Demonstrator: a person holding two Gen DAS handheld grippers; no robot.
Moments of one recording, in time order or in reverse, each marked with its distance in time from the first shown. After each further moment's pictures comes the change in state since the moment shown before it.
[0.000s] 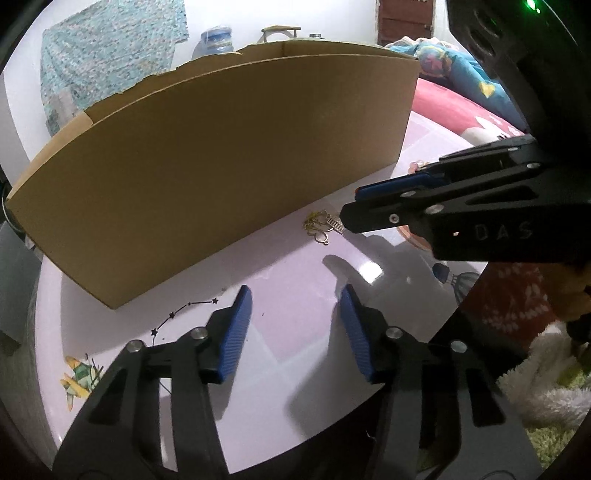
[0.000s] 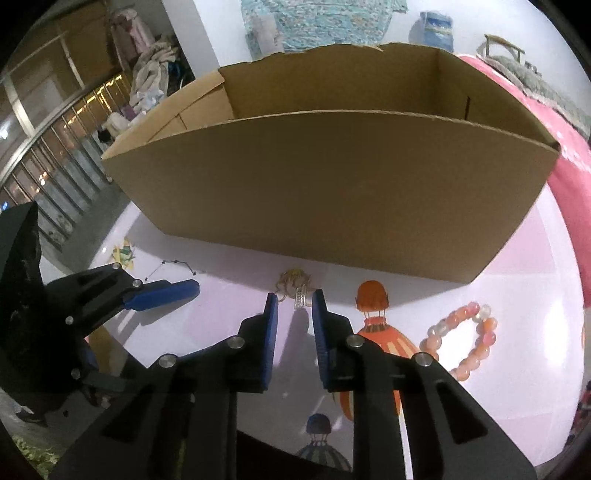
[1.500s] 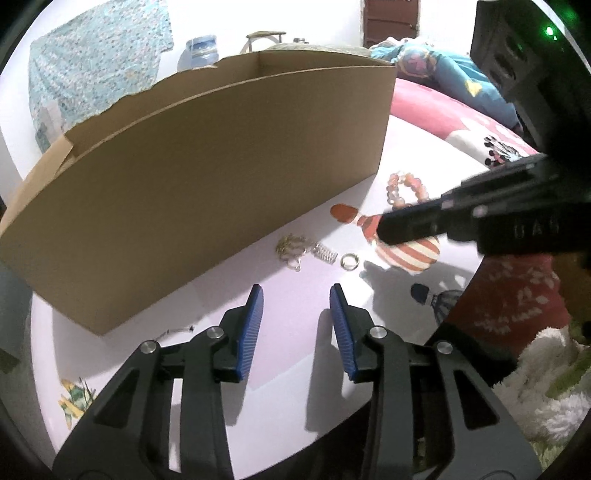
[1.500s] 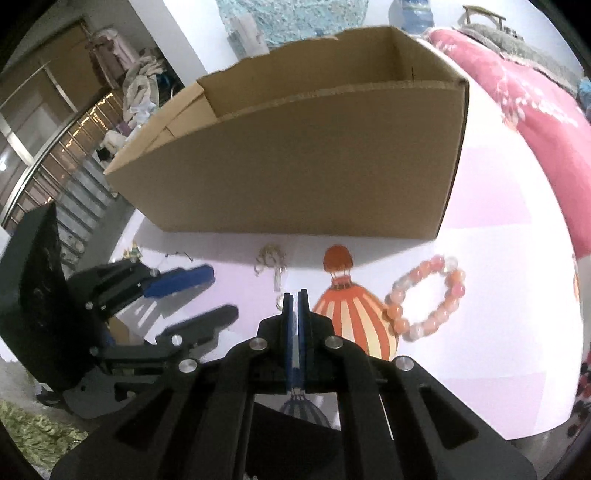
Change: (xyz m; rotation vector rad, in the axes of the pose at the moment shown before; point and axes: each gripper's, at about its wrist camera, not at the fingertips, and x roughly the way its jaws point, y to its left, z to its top) left arm 0.006 -0.024 0.020 0.038 -0.017 -0.017; right arm -0.008 -0.029 -0.018 0.137 0.039 0.078
